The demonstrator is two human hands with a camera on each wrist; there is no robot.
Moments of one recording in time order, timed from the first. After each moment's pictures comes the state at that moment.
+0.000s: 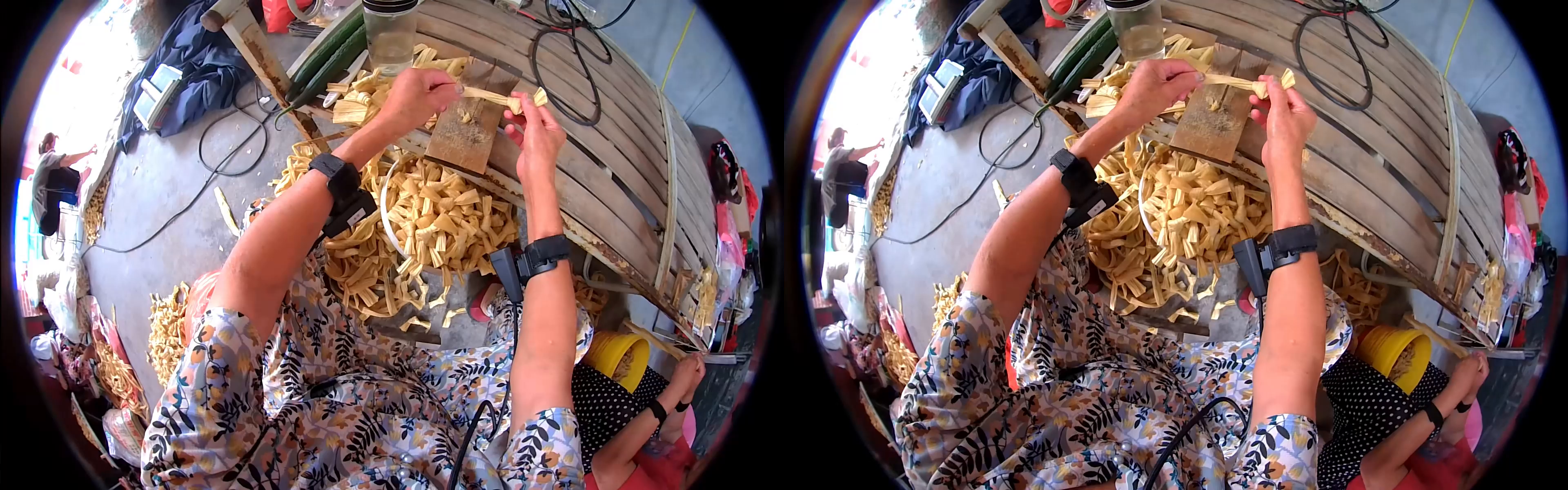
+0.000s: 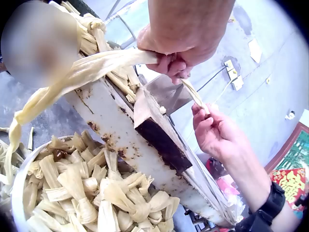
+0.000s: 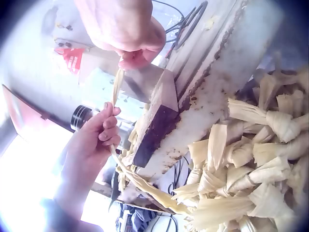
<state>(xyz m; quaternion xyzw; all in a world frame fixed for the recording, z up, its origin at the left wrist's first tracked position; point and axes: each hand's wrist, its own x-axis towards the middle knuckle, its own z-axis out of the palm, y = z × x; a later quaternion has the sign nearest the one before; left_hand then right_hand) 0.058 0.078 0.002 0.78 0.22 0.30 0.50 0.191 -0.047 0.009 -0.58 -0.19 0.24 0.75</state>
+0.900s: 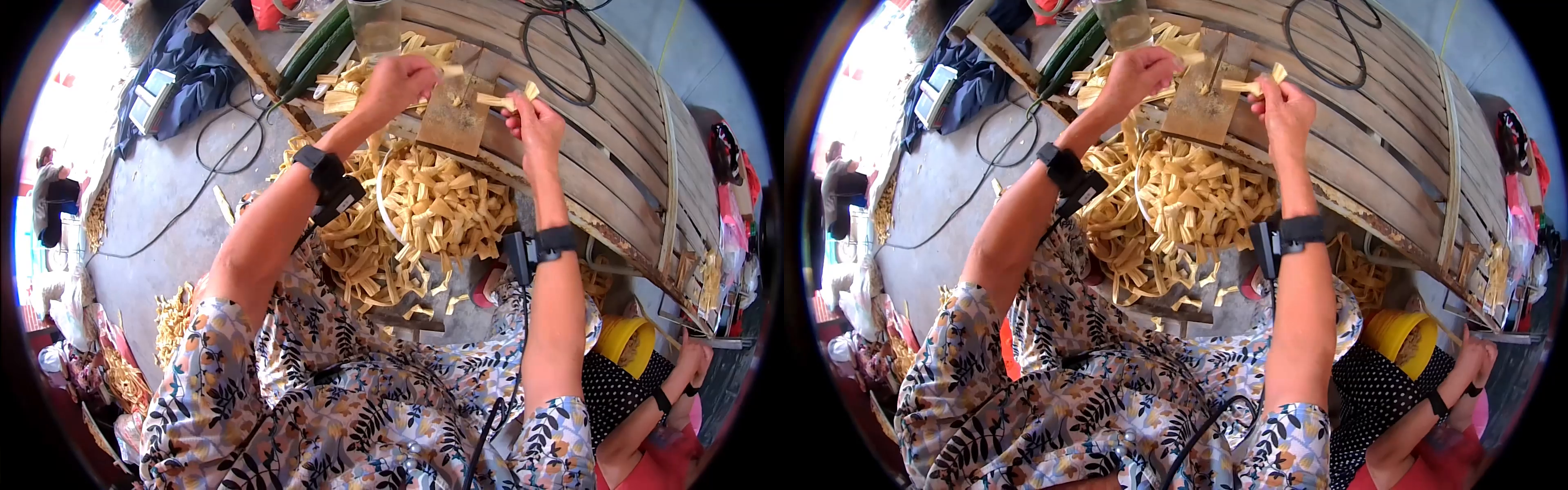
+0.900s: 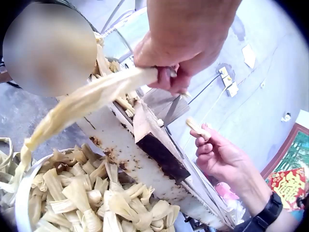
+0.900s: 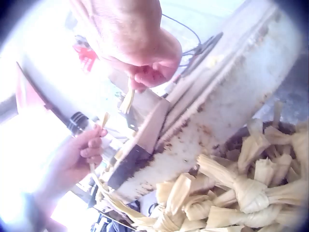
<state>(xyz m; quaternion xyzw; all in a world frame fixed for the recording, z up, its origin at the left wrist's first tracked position) 0.056 0.087 -0.011 0.76 0.21 0.29 0.54 0.201 -0.068 0.004 -0.71 -0.24 0.21 0.63</state>
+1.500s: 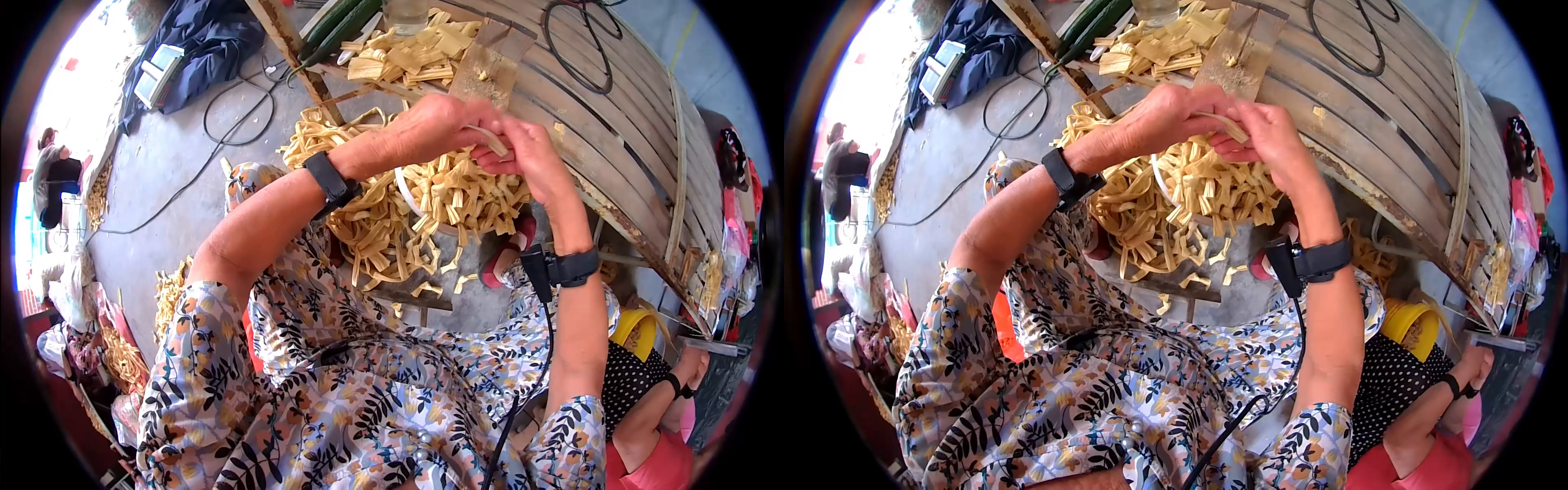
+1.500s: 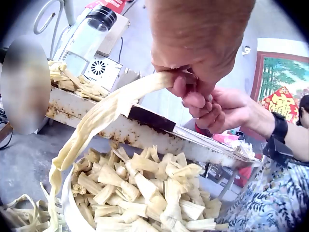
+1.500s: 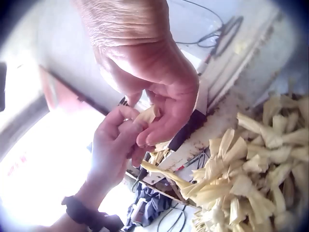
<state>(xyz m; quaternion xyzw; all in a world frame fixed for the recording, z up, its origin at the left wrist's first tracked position) 0.005 0.008 0.005 0.90 0.01 0.25 0.37 0.135 -0.111 0.025 -0.65 -0.29 0.51 0.49</state>
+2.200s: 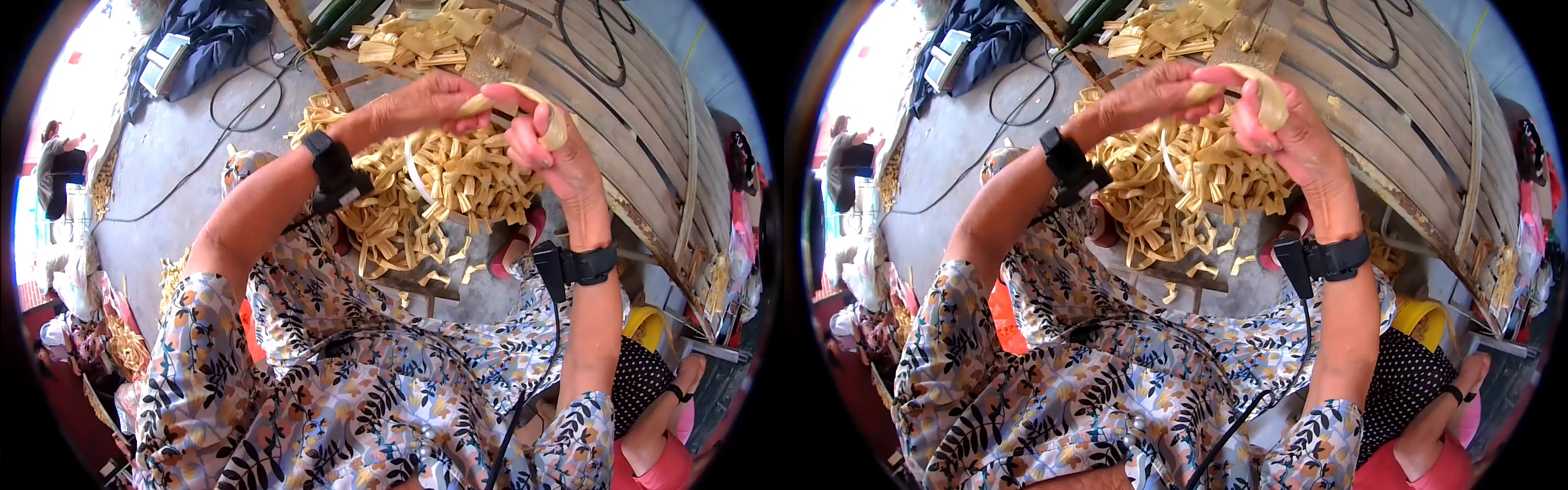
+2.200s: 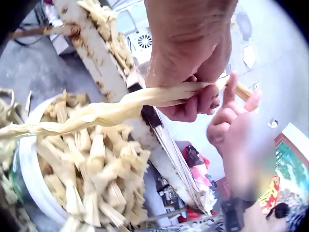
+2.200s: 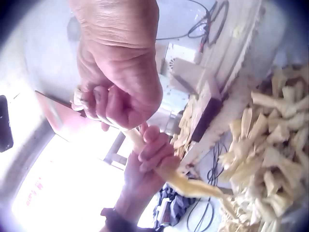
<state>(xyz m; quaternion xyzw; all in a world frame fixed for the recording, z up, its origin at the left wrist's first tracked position) -0.009 0.027 -0.008 0.68 0.05 0.06 0.73 0.130 -0.117 0.038 -0.39 -0.40 0.61 0.56</state>
